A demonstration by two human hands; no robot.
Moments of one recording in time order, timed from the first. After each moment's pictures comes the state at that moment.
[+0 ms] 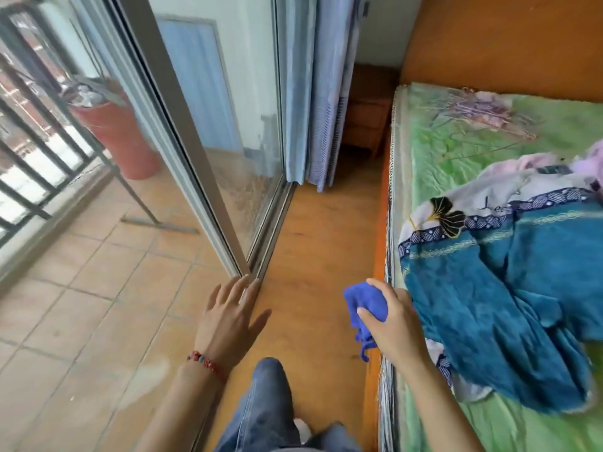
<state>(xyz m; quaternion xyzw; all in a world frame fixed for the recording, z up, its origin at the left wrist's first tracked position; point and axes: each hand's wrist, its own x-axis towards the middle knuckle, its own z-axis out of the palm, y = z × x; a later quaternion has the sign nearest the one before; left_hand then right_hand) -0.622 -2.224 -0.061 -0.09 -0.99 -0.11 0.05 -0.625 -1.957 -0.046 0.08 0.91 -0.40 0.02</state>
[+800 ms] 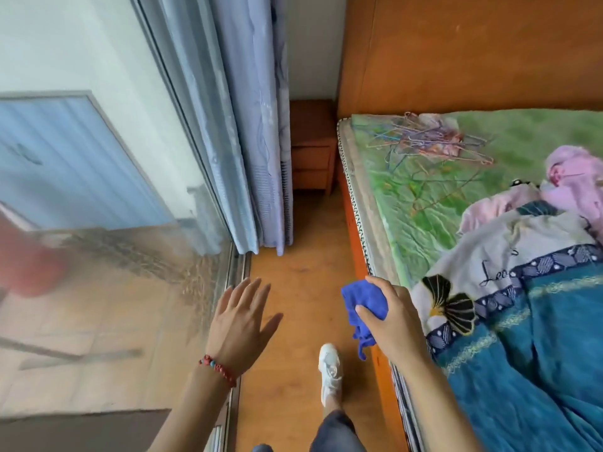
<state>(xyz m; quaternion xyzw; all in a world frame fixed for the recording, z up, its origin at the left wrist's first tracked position) -1.094 -2.165 -0.059 -0.24 -0.96 -0.13 0.01 -1.033 -1.922 -0.041 0.19 0.89 -0.41 -0.04</state>
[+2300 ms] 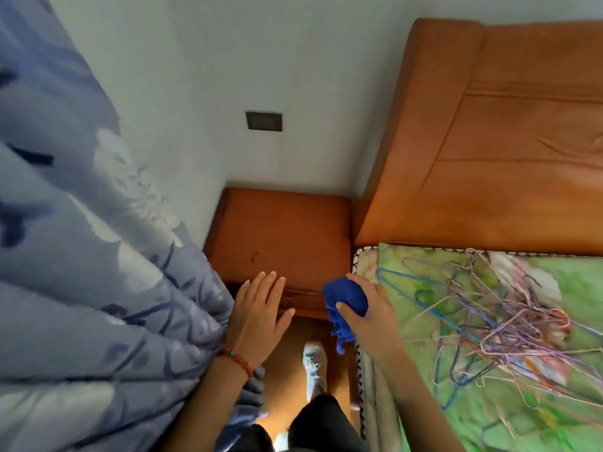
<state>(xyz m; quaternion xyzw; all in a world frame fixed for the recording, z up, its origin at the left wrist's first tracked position) -1.928 -1.896 -0.098 -0.20 -0.97 -0.14 0.01 -1.894 -1.690 -0.077 0.12 0.89 -0.44 0.01</state>
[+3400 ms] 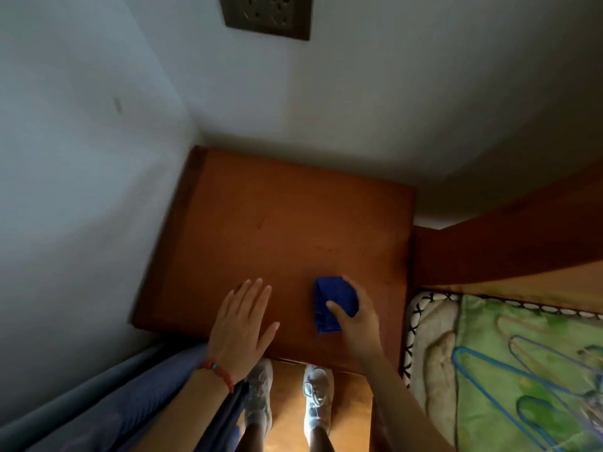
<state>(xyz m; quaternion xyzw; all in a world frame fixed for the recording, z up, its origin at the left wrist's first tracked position) -2.173 -1.906 -0.381 -0.13 -0.97 -0.12 -0.16 -2.171 -1.688 -0.396 0.22 0.80 -0.54 0.13</state>
